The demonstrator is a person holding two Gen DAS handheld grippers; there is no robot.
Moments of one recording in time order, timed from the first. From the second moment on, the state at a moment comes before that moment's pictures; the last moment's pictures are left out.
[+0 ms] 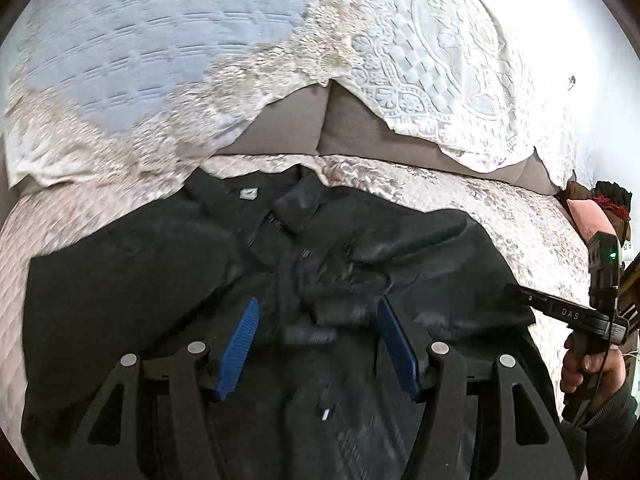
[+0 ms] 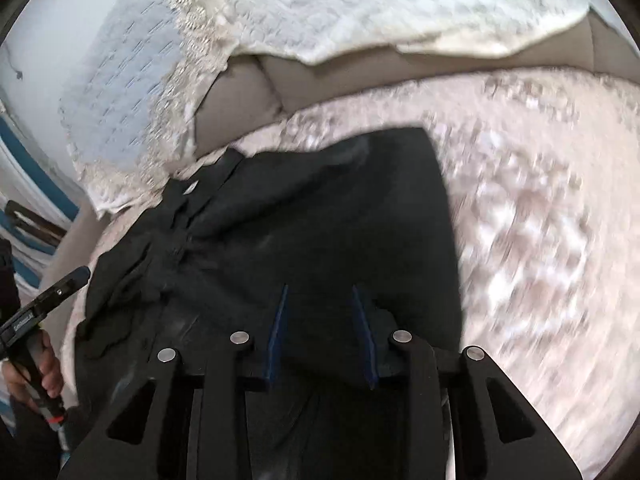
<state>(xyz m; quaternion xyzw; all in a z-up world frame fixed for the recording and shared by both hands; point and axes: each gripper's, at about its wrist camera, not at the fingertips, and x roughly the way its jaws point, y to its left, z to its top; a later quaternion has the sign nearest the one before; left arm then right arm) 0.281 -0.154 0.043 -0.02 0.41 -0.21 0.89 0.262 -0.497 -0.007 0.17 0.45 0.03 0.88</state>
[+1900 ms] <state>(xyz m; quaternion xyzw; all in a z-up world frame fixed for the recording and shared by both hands) 0.178 0.039 0.017 -0.03 0.40 0.00 0.92 0.138 -0.450 0.030 0.08 0.45 0.00 0.89</state>
